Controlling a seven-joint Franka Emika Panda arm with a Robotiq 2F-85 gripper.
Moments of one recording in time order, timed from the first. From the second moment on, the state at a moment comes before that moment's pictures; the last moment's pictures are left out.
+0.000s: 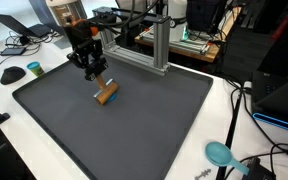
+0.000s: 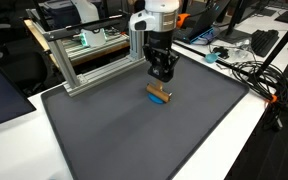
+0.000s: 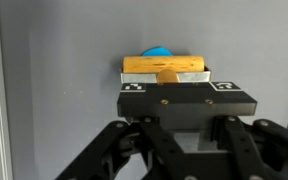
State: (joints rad) arm 0.02 0.46 -0.12 -1.78 0.16 2.25 1.28
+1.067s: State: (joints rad) arm 0.03 0.46 -0.13 -1.78 0.09 2.27 1.34
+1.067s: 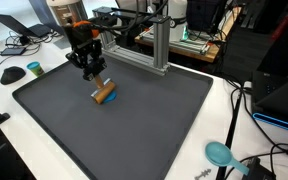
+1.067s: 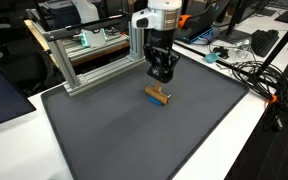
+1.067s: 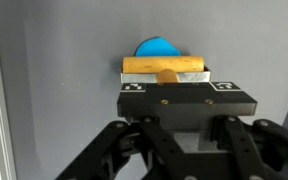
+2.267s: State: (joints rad) arm 0.04 0.46 -0.13 -1.78 0.04 2.28 1.36
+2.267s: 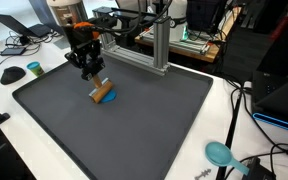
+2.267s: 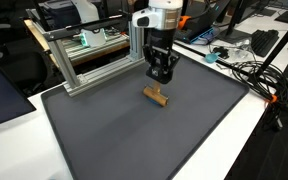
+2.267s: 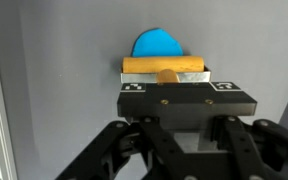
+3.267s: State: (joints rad) arm 0.04 0.47 -0.18 -1.79 -0.06 2.31 1.32
